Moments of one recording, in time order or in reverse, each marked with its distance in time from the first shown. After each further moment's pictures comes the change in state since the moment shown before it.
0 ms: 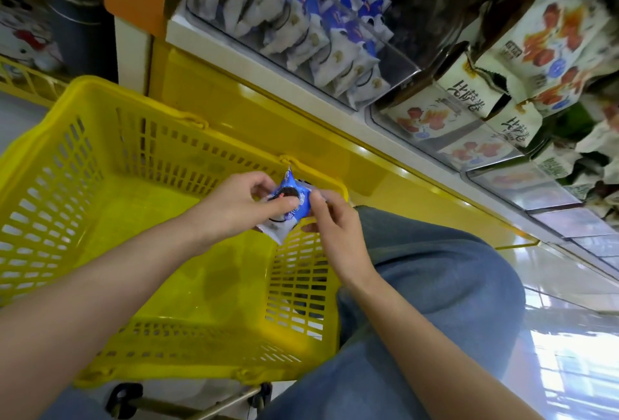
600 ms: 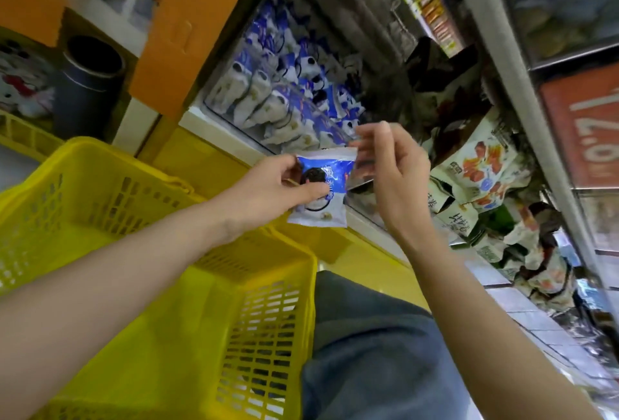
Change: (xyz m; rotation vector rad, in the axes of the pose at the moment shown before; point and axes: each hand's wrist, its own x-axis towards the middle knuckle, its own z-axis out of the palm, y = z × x) left_hand 0.034 0.091 -0.027 -0.260 -0.038 0.319; right_hand 0.073 -0.151 -0.048 -0.375 0.262 -0.539
